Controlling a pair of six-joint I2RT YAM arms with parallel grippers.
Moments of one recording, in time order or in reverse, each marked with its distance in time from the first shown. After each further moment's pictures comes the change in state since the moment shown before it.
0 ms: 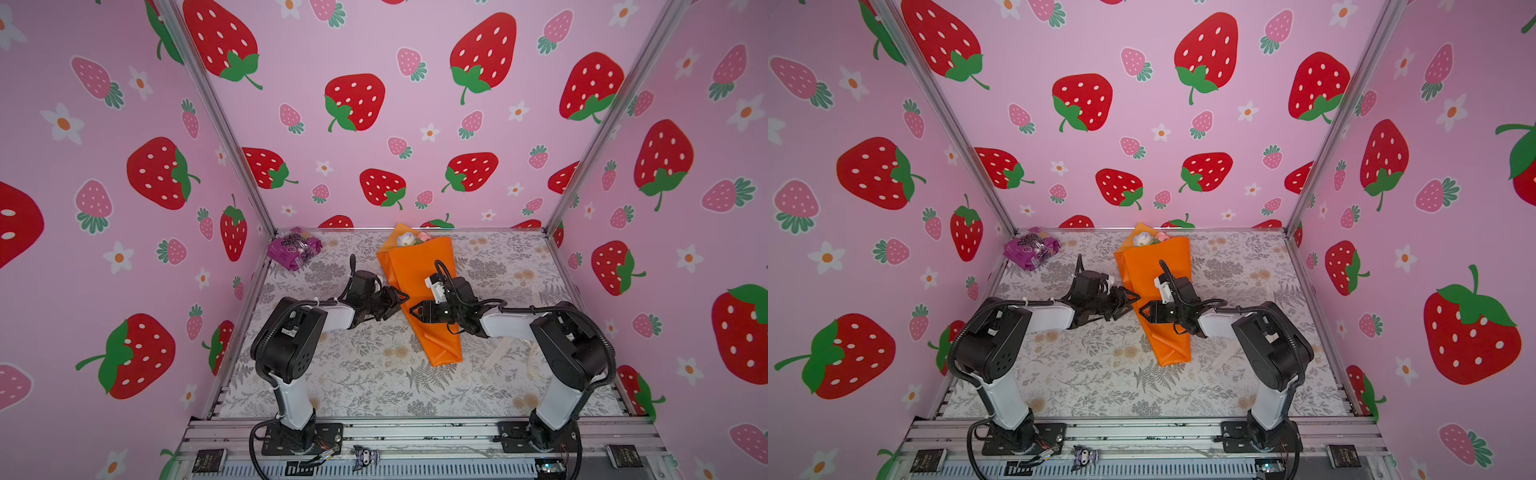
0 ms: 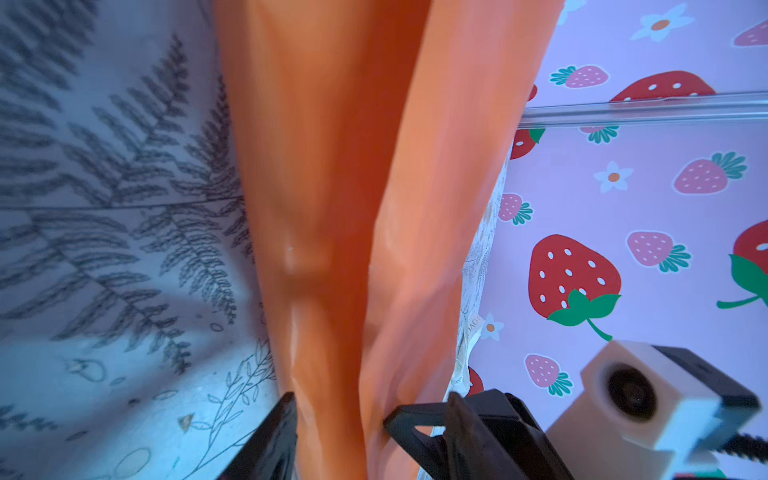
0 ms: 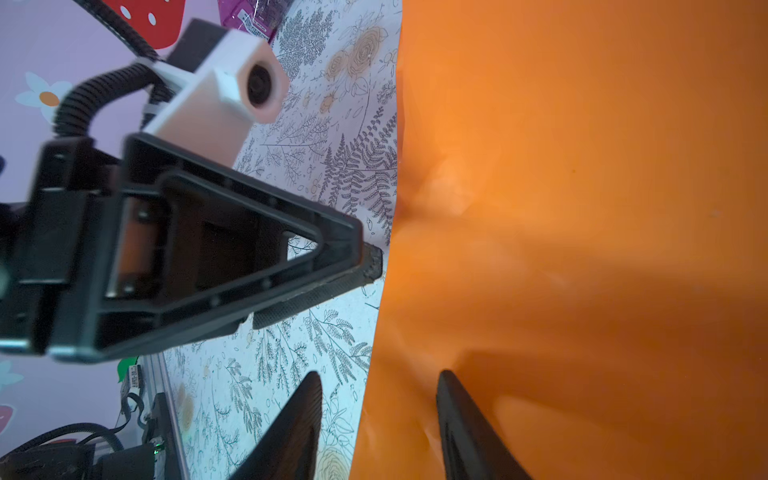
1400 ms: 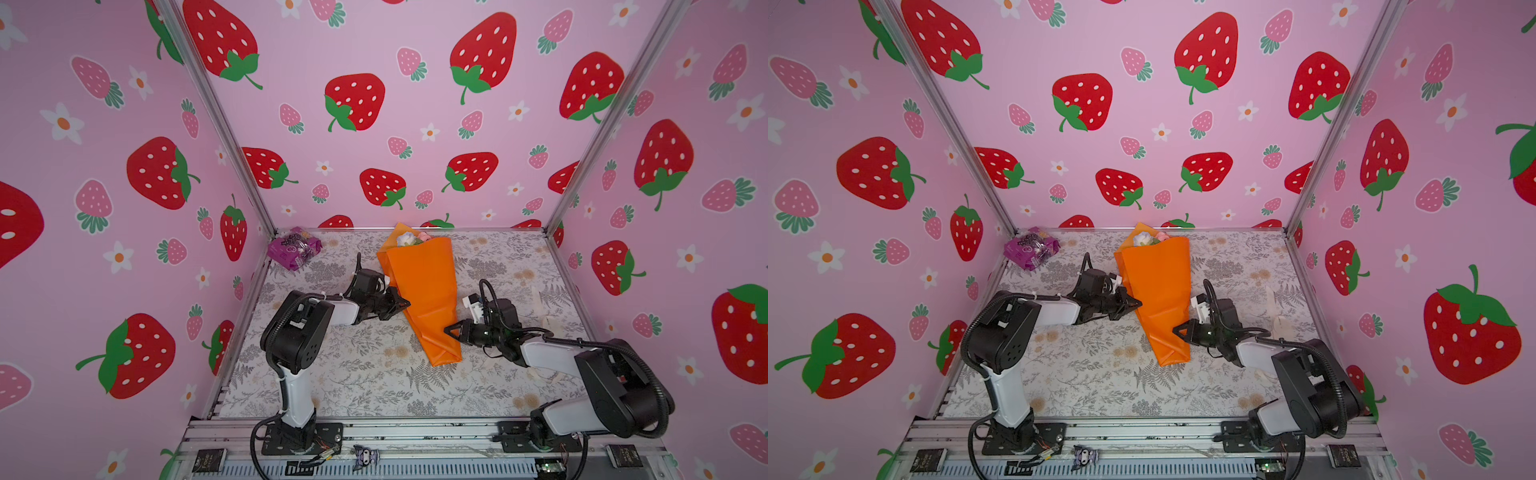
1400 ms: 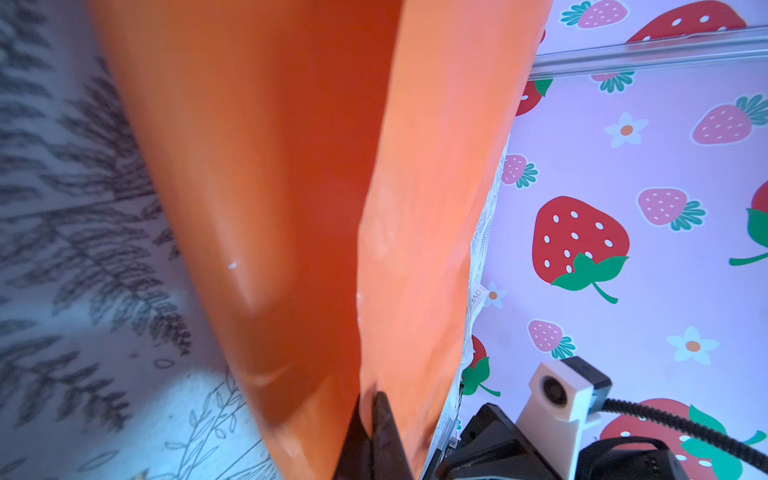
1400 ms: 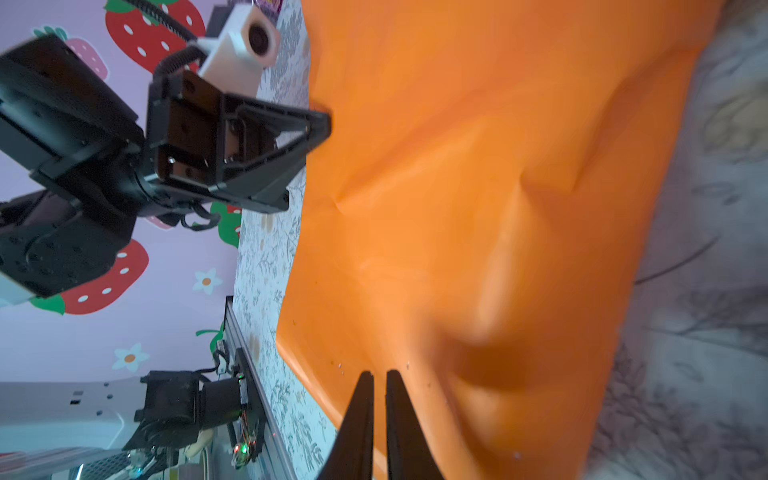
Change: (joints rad) left arm -0.002 0.074 0.066 -0.015 0.100 0.064; right arm -0.207 -0.336 -0.451 0.068 -0.223 0.125
